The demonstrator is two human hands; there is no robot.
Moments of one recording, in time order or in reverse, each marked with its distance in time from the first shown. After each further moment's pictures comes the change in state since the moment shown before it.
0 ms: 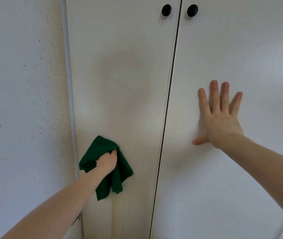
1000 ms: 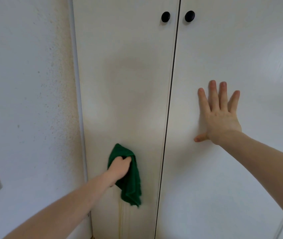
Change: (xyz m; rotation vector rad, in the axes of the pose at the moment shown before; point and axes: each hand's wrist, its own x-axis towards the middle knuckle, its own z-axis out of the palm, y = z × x) left_hand -0.055 0.006 -0.001 -0.051 -0.230 -0.019; right_hand -0.004 0.003 -0.001 0.016 0.020 -0.004
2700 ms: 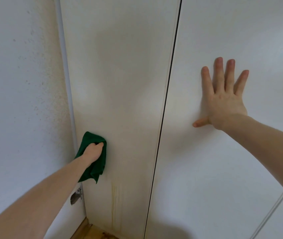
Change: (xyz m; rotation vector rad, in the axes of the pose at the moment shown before) left_hand 0.059 -0.054 -0.042 -0.055 0.140 -0.165; right_hand 0.012 0.002 0.023 0.023 0.074 -0.026
